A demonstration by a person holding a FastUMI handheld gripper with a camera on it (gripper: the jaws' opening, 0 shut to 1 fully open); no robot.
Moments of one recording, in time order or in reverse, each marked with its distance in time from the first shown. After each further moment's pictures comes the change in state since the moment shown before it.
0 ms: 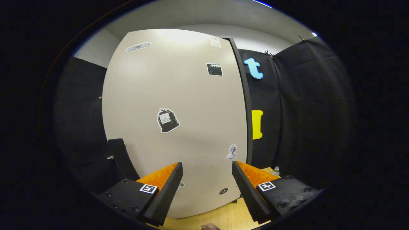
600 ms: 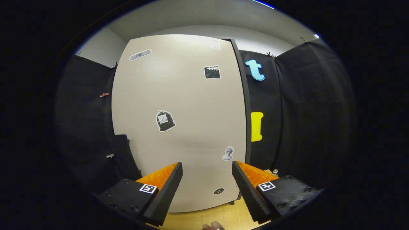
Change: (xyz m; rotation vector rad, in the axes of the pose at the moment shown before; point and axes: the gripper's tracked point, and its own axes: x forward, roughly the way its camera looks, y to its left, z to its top) arm -0.001 -0.002 0.005 -0.020 -0.006 0.004
